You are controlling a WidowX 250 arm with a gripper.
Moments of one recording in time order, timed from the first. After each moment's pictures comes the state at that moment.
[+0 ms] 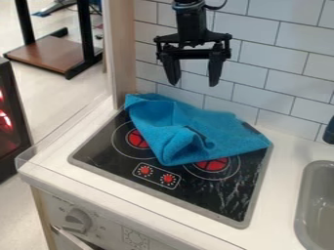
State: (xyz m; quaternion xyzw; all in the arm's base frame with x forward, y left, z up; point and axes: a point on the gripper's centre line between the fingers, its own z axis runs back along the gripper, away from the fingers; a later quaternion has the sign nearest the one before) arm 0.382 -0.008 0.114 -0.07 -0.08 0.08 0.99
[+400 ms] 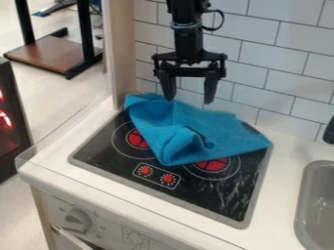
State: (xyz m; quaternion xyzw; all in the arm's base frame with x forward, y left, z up) arm 0.378 -0.006 0.087 -0.06 -0.05 0.09 0.99
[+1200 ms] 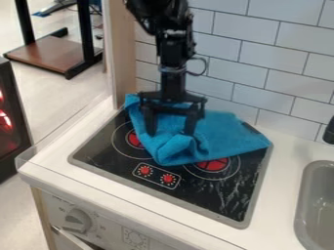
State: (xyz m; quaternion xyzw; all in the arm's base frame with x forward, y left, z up) arm 0.362 0.016 0.021 -0.03 0.02 0.12 0.99
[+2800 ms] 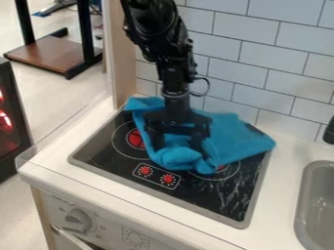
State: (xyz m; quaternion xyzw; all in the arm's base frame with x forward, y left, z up) arm 0.339 -0.032 -0.004 -0.06 0.00 0.08 0.99
